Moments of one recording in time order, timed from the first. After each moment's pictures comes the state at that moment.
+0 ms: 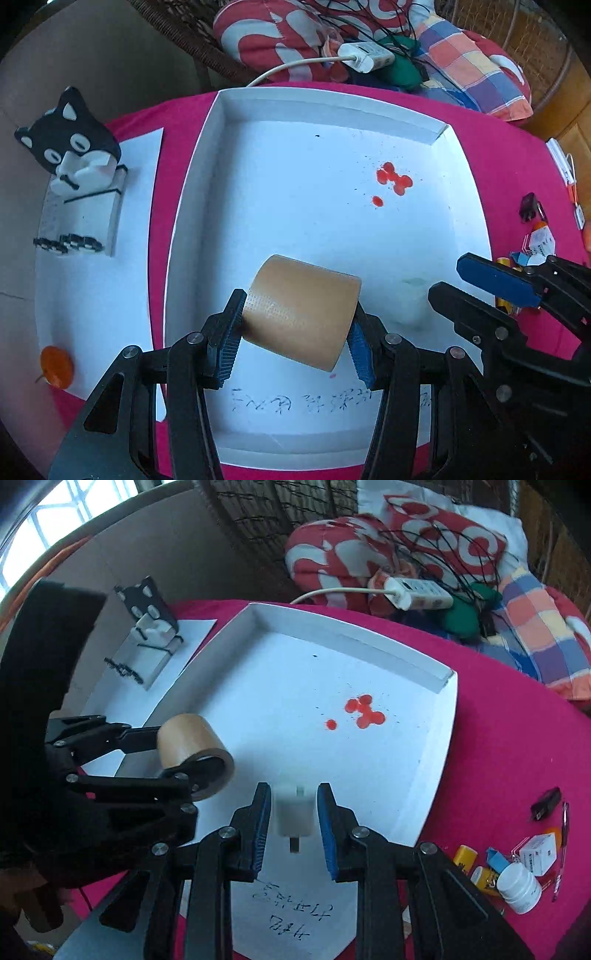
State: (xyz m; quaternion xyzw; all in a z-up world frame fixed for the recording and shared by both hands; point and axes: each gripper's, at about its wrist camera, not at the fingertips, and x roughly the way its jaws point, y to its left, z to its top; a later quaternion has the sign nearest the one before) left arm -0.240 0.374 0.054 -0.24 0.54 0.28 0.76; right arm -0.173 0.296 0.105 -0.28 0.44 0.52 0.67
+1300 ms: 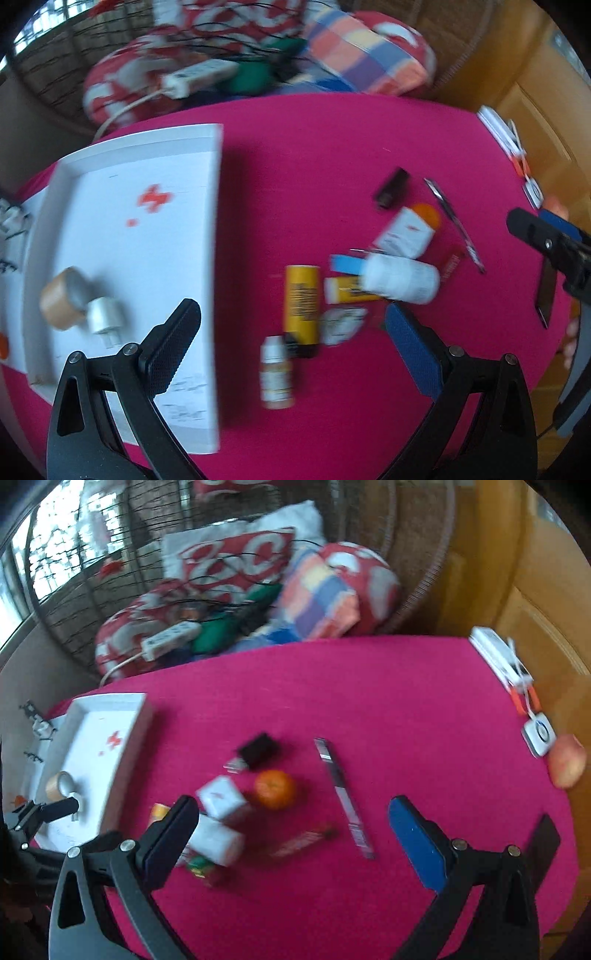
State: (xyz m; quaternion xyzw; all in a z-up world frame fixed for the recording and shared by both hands) left arm -0.084 0.190 0.080 -0.21 0.51 0.21 0.80; right arm 0.034 0.077 0.138 -0.16 0.44 0.36 0.81
